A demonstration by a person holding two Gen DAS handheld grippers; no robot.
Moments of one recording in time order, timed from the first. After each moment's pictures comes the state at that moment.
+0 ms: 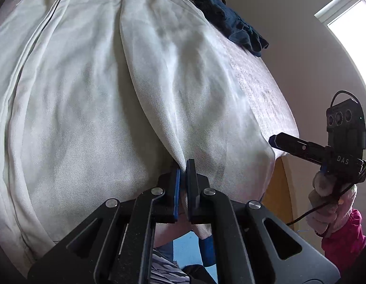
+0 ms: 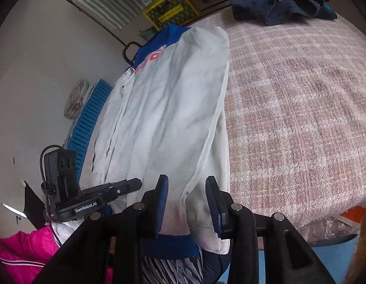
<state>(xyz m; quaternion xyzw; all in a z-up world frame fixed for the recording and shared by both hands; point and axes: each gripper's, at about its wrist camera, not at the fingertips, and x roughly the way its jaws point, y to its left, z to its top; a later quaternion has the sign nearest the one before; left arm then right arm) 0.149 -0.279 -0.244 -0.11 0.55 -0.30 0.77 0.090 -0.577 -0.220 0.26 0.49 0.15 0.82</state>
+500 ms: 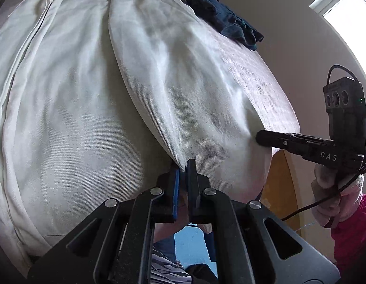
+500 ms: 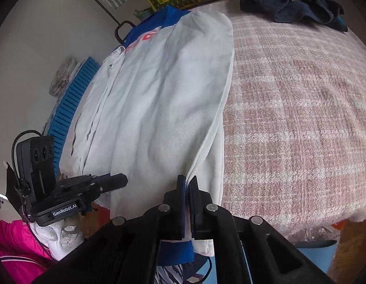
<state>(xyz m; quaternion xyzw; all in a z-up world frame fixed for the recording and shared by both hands) 0.136 -0.301 -0.240 -0.07 0.54 -0.31 0.78 0.111 -0.546 -0.220 0.15 0.54 0.14 0.82</state>
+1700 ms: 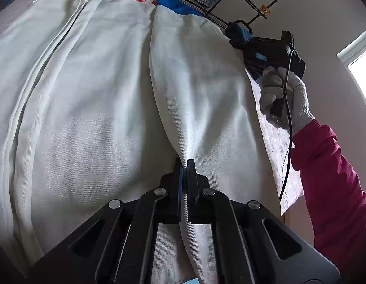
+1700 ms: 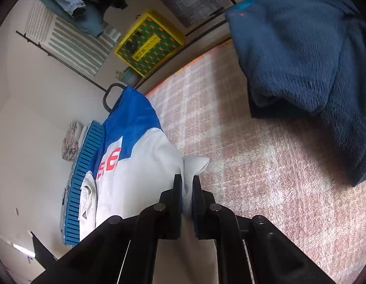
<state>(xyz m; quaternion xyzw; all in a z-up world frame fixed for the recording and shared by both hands) 0.196 -0.272 -0.249 -0.18 0.52 -0.22 0.80 0.432 -0.631 -0.243 0.30 0.42 0.14 0.85</state>
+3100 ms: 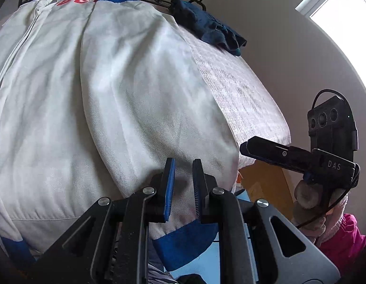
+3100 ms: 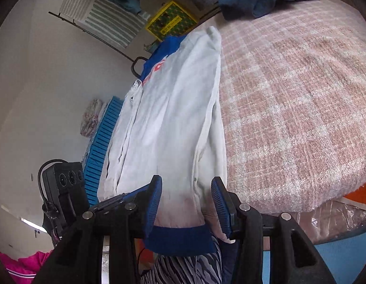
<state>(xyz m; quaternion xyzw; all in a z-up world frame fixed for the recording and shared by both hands) 0.102 -0.325 -0.235 -0.09 0.50 -0.33 0.80 0.062 -0.591 -0.246 0.31 0.44 0.18 0.82</state>
